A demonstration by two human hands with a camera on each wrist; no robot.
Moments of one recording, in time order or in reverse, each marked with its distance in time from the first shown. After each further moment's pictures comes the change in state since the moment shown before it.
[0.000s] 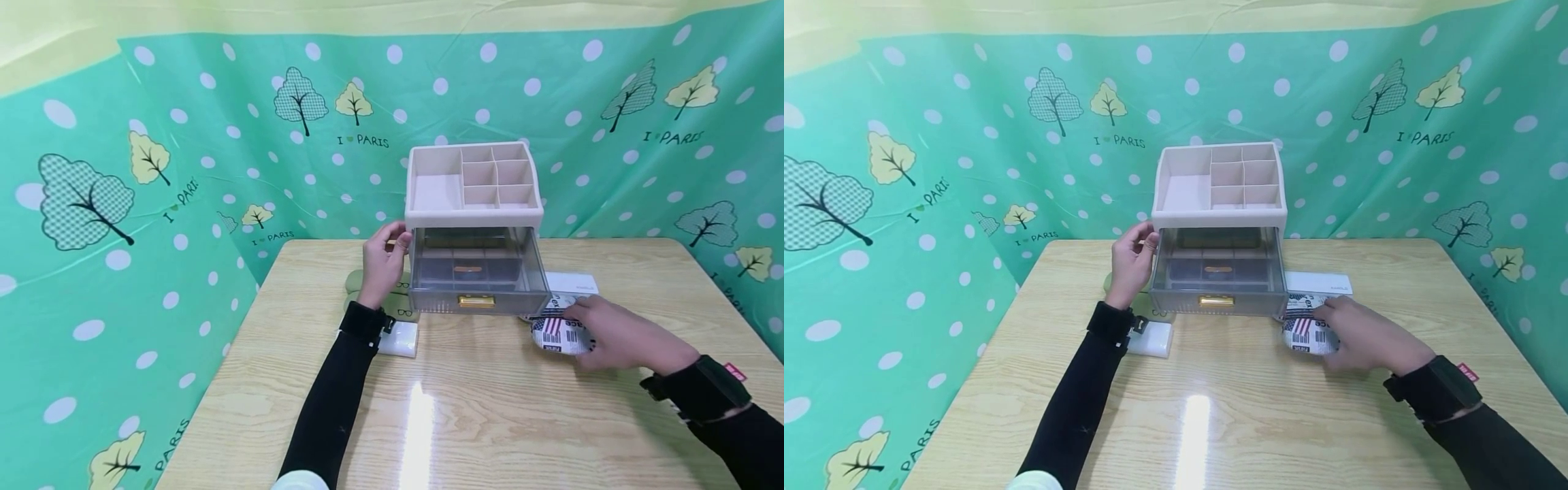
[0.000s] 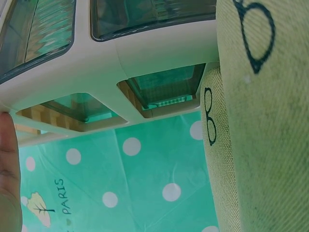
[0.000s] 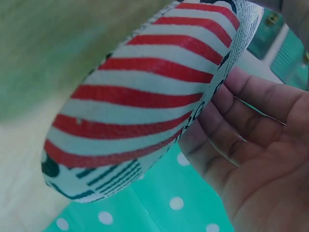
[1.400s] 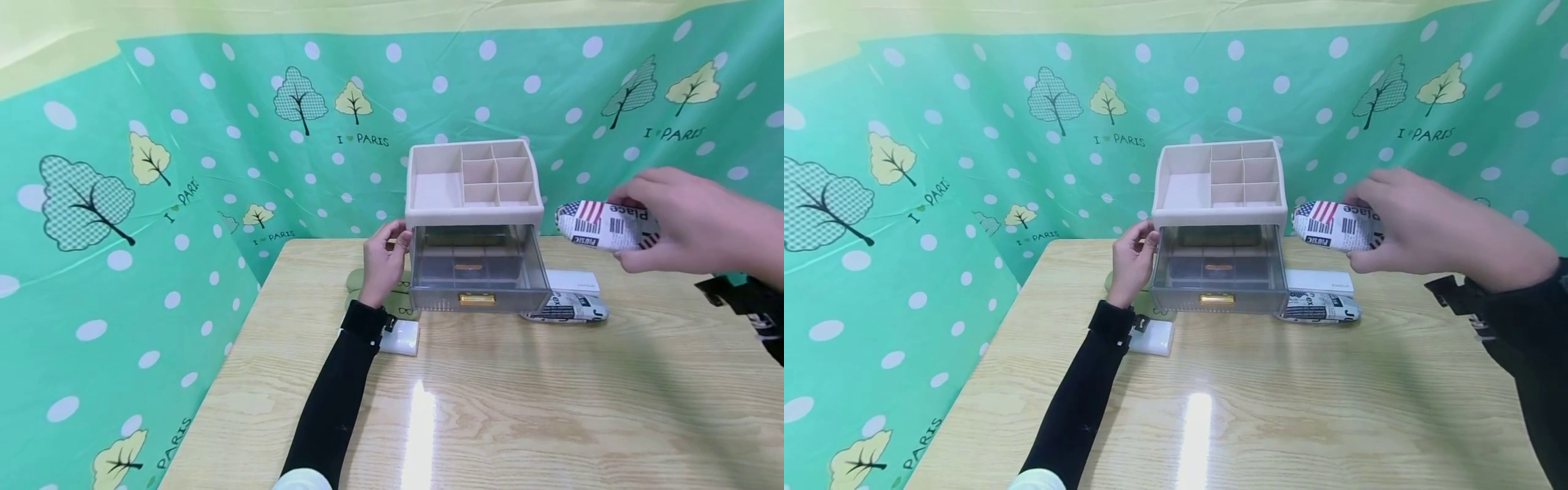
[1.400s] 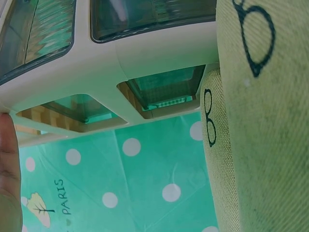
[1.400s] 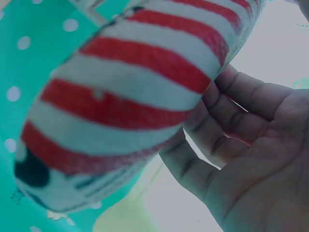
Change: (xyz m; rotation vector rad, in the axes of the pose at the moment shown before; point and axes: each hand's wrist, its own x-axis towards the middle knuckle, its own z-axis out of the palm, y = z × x) left_hand -0.002 0.016 -0.001 0.005 0.000 -0.014; right_hand 0.015 -0.031 -0.182 -0.185 0.262 0.038
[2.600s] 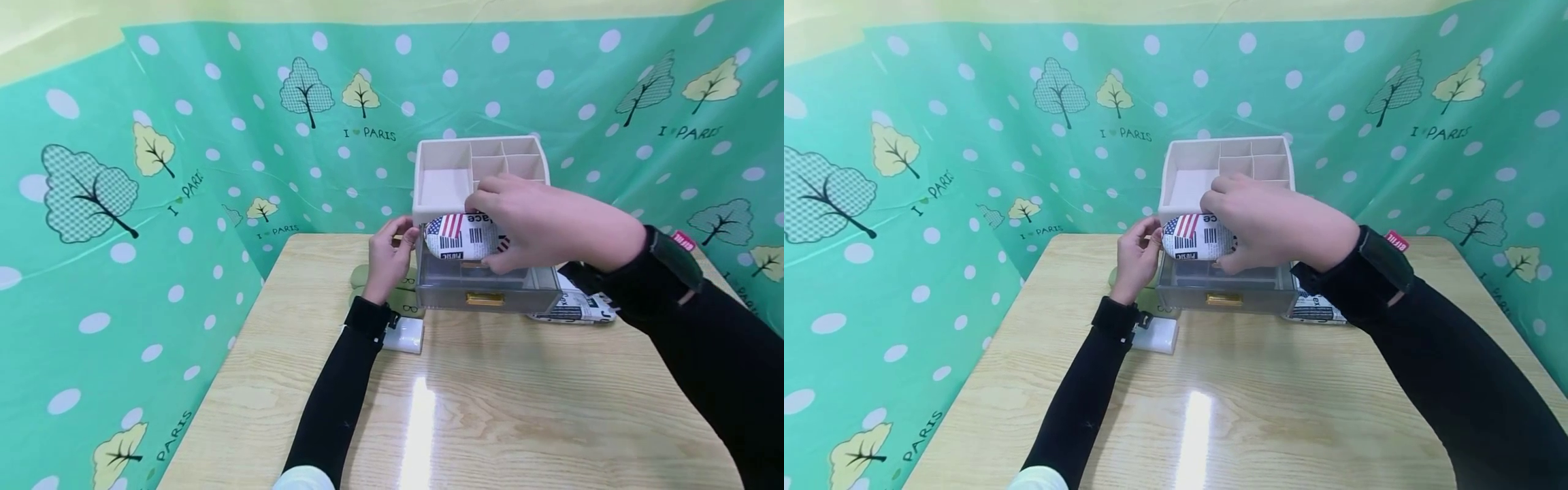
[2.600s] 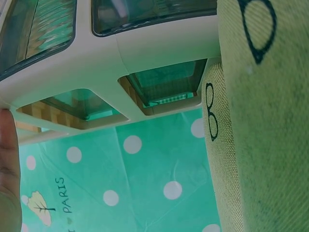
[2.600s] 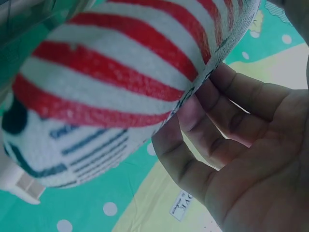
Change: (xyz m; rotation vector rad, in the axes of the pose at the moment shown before) left_hand 0.005 -0.021 -0.004 -0.002 -0.046 0.040; right_hand 0.095 -0.125 0.005 0.040 -0.176 -0.259
